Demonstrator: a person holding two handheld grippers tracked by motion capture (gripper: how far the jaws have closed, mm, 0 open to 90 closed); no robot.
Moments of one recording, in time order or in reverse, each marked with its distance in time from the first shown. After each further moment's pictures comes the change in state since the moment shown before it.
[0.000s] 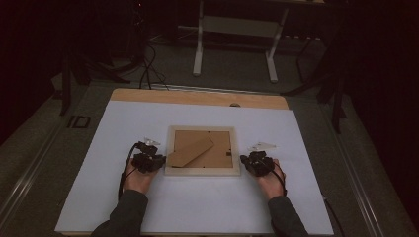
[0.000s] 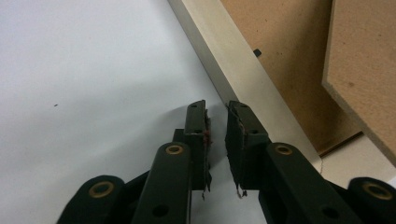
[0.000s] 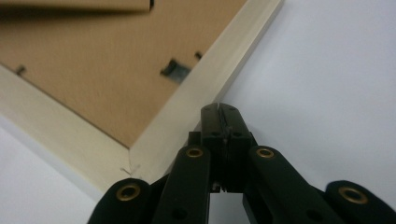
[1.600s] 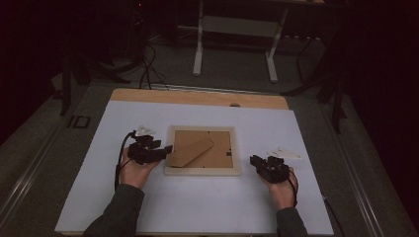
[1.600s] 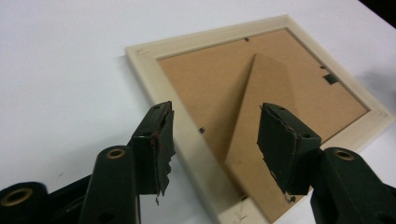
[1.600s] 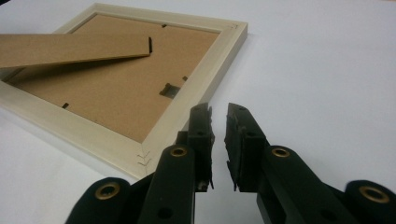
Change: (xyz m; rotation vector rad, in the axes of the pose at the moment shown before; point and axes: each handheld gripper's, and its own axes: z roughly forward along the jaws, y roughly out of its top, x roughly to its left) left arm -0.004 0.032 -0.043 -0.174 -0.135 0.000; right arm -0.012 -0.019 -0.042 -0.156 0.022 0.136
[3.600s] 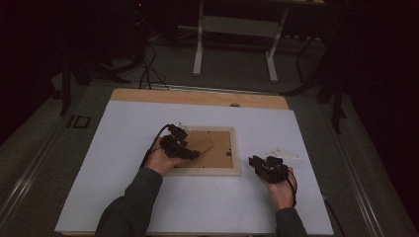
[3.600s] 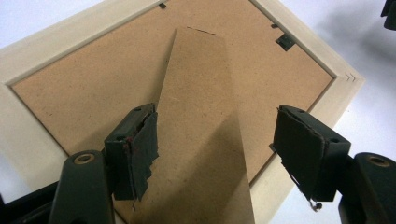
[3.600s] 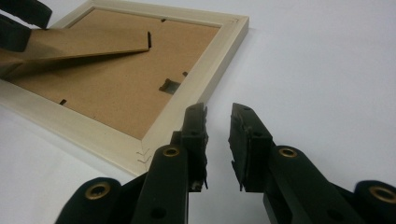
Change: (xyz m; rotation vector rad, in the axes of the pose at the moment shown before) left arm -0.040 0.034 0.069 0.254 -0.168 0.173; right arm 0.001 -0.001 0.003 0.018 -0.004 0.000
